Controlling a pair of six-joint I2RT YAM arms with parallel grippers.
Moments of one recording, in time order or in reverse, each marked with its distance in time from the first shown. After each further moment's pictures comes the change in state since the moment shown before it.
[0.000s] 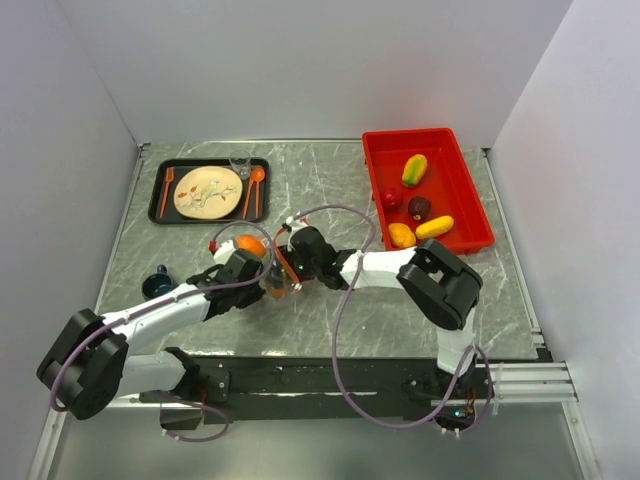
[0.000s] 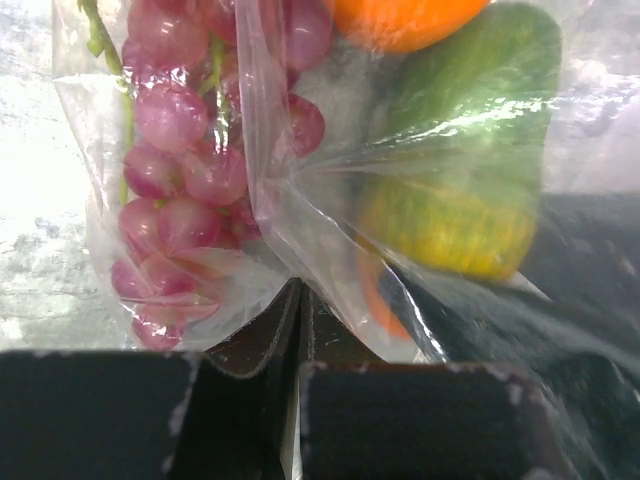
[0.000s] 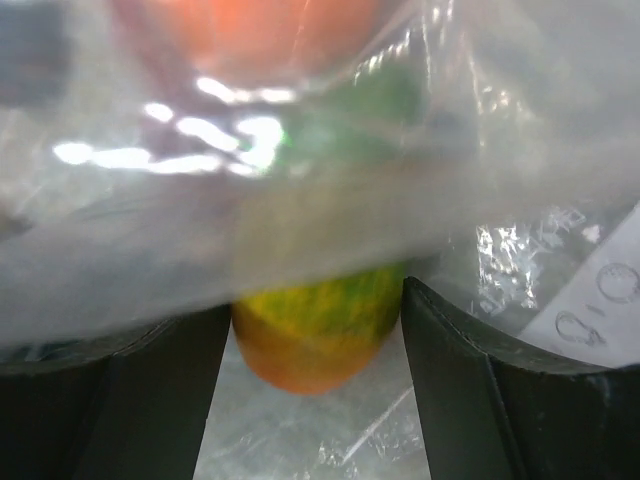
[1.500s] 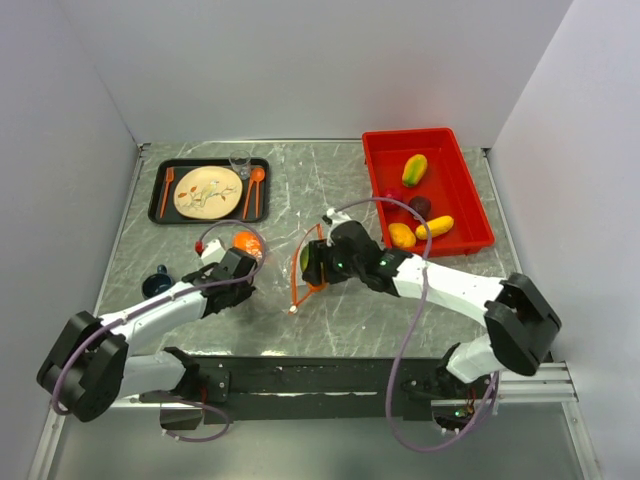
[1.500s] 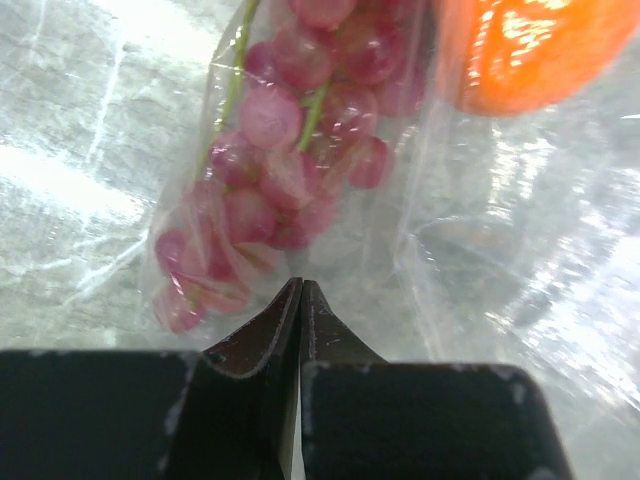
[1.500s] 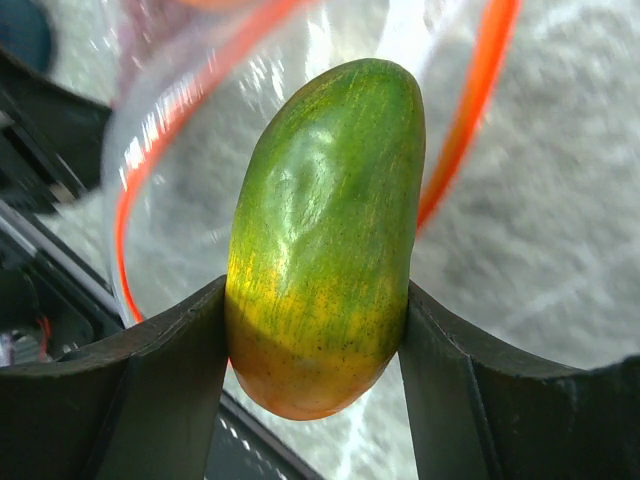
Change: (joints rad) left arm 0.058 -0.007 0.003 -0.067 -0.113 -0.035; right arm -0.074 -0.454 -0.164 -0.325 0.092 -0.048
